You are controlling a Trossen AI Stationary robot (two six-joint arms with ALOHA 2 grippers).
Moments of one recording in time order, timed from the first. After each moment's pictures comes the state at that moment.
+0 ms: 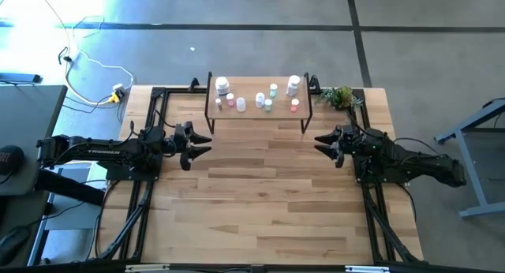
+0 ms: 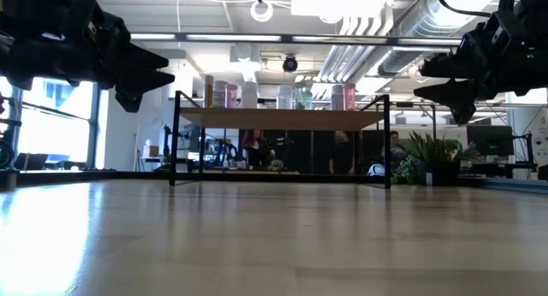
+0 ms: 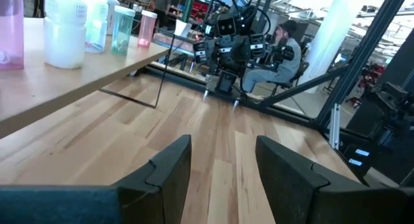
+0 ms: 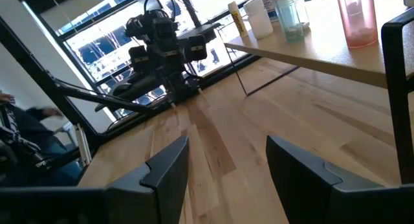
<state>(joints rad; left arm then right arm) 0.33 0.65 0.01 0.60 0.13 -0.30 -0.26 0.10 0.01 0.03 -0.12 0.44</state>
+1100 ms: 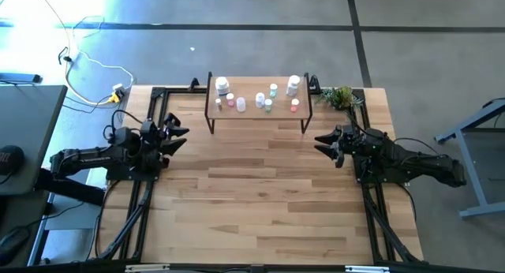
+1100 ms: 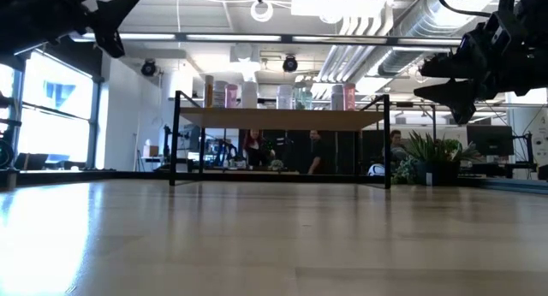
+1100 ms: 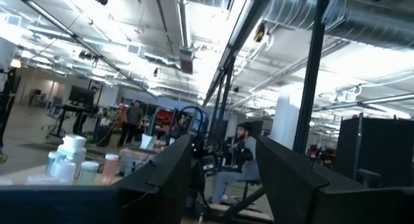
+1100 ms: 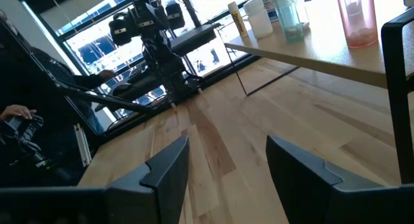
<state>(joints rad) 0.30 0.13 0.01 0.57 0.13 -0.30 -0.26 0.10 0.01 0.03 -0.11 0.44</state>
